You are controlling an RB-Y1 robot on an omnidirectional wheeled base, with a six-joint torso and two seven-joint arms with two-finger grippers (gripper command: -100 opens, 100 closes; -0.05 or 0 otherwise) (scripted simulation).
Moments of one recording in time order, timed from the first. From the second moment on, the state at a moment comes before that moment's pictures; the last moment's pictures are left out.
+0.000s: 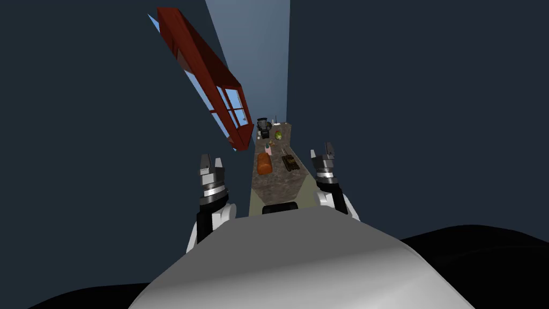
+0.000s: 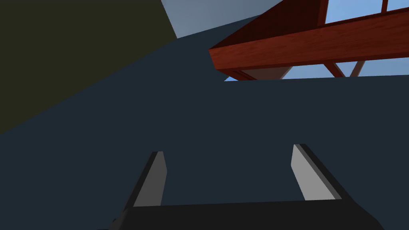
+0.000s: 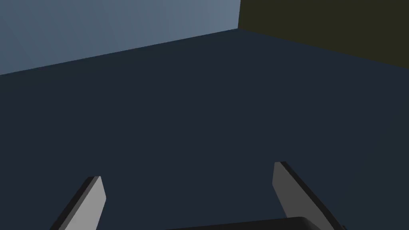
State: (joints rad) left arm 0.54 0.02 0.03 -2.38 0.01 -0.41 -0.17; right arm 0.51 -0.02 0.02 -2.25 0.01 -0.45 -0.15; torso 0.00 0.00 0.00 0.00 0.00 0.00
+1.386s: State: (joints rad) left arm 0.54 0.02 0.03 -2.38 0.01 -0.41 -0.17; right arm 0.83 -0.42 0.01 -2.01 -0.12 -0.53 -0.27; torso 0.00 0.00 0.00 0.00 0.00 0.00
